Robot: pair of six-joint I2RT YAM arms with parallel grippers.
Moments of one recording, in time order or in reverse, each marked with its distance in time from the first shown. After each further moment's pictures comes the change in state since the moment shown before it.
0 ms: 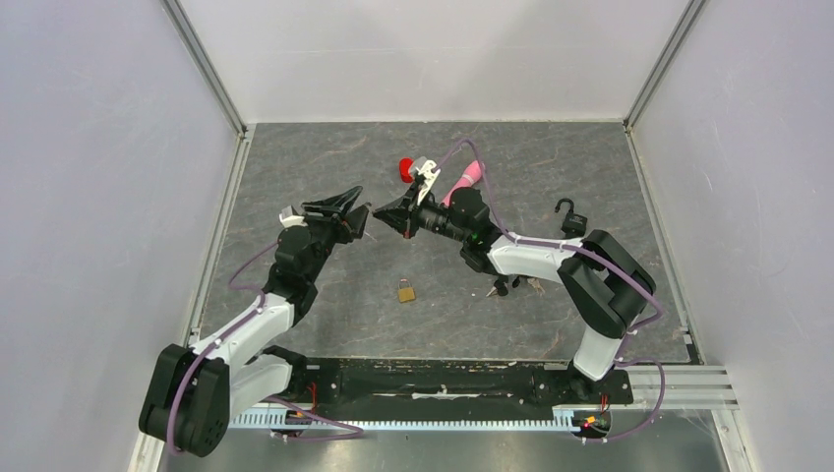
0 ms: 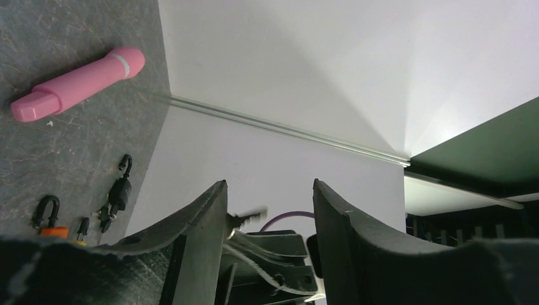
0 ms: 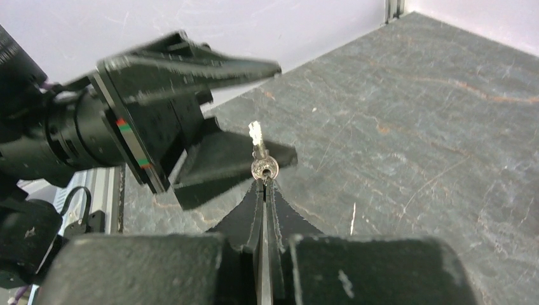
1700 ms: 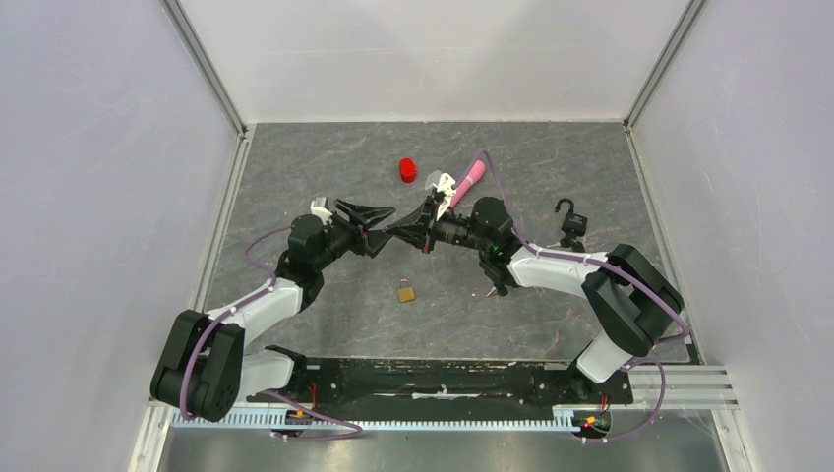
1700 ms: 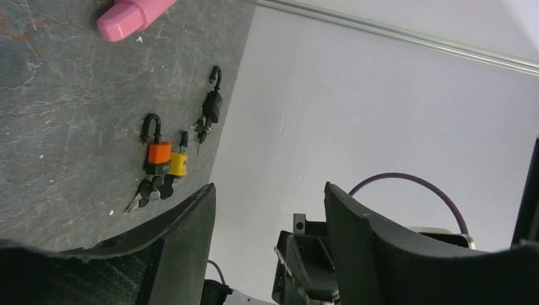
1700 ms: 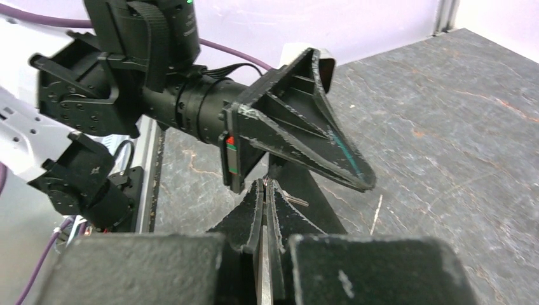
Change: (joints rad) left arm 0.008 0.167 0.054 -0.052 0.387 0.242; right arm -0.031 -0.147 -0.176 0.052 -0.176 -0.045
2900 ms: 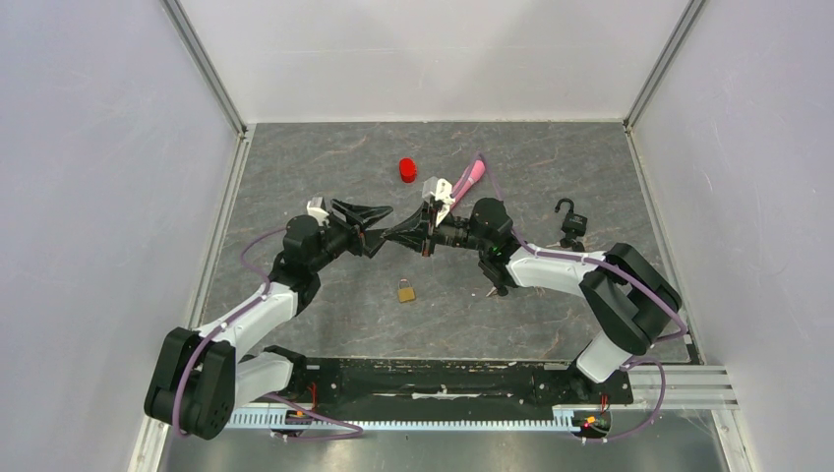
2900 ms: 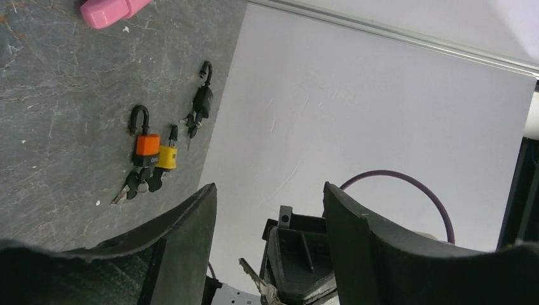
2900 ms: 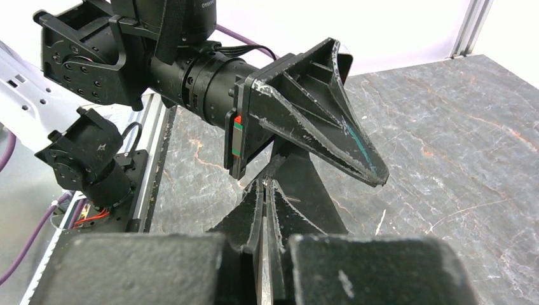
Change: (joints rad) left arm 0.000 -0.088 0.009 -0.076 -0.002 -0.024; right arm 0.006 0.014 0.000 0.044 -0.097 -0.066
